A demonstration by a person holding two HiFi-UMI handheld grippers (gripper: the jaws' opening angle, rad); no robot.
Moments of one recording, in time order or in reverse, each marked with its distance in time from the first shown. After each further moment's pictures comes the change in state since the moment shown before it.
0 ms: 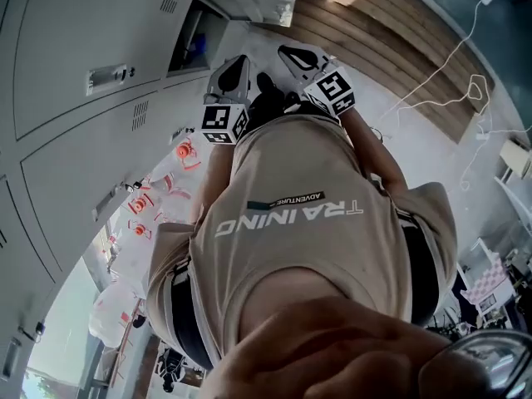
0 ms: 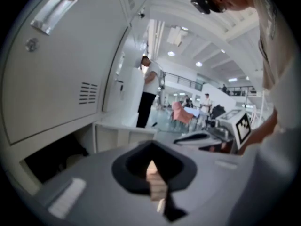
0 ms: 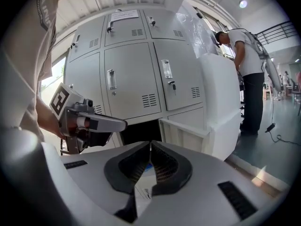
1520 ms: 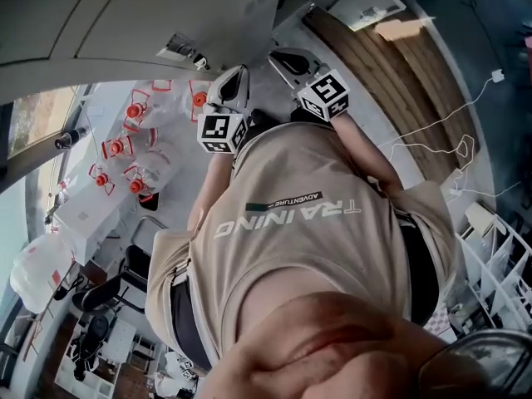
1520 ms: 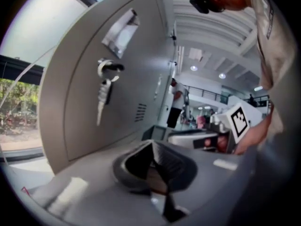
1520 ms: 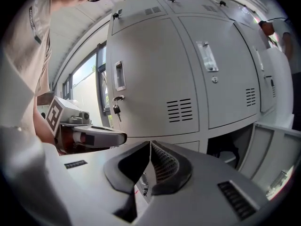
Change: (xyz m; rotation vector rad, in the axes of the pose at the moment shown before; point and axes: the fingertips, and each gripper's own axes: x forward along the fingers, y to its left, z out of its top) left arm -0.318 0.094 -0.070 -0.132 -0.164 0.307; right arm 0.100 0.327 0.024 -0.125 0.022 0.347
